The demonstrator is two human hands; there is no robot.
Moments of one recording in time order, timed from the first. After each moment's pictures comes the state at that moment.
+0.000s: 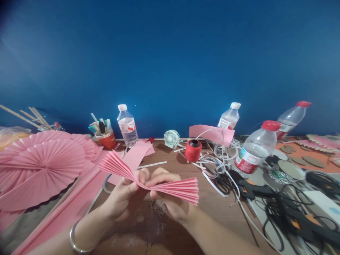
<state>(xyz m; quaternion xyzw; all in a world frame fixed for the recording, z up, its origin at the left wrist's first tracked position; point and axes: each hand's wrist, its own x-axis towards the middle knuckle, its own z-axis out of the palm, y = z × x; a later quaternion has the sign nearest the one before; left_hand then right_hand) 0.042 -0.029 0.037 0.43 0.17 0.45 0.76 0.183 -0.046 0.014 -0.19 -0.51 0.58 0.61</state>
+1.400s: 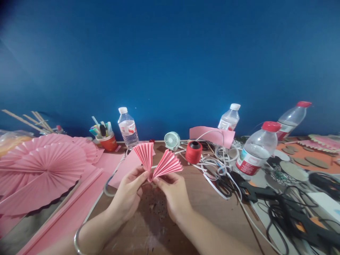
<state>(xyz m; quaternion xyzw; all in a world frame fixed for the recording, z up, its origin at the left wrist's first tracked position) 0.050 -0.021 0.026 0.40 0.35 0.51 0.67 0.170 -0.036 0.004 -0.35 -0.33 0.61 0.63</state>
